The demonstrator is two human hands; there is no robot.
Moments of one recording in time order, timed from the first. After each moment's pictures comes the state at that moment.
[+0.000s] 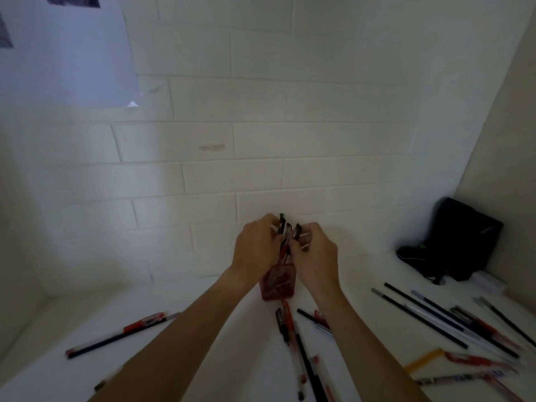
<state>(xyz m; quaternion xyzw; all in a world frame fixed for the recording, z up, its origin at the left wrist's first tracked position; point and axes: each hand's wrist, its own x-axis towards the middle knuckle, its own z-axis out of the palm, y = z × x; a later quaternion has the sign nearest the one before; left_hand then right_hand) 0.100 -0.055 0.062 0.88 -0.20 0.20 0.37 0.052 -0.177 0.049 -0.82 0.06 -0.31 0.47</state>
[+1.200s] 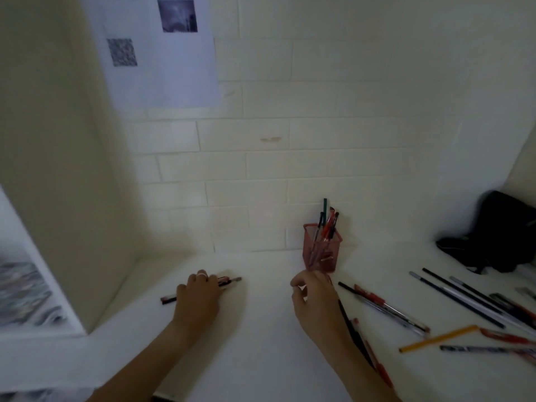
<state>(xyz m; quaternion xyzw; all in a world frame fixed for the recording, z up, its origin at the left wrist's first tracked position) -0.003 0.153 -0.036 0.99 -0.01 0.11 0.02 -0.040 -0.092 -0.034 -0.90 -0.04 -0.24 0.35</state>
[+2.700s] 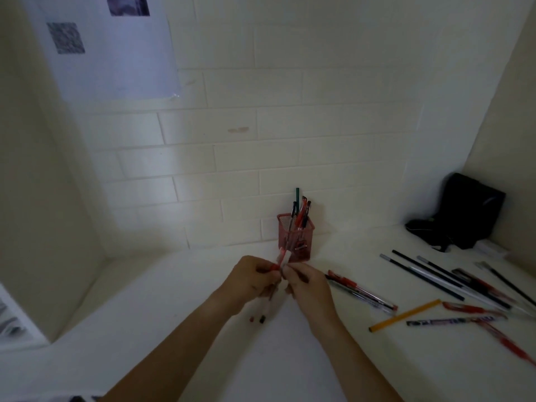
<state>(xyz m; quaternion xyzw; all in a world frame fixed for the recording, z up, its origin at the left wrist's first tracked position) -0.010 0.027 0.014 0.81 -0.11 -0.13 0.56 -0.047 -0.120 -0.023 -0.75 0.08 -0.12 0.65</state>
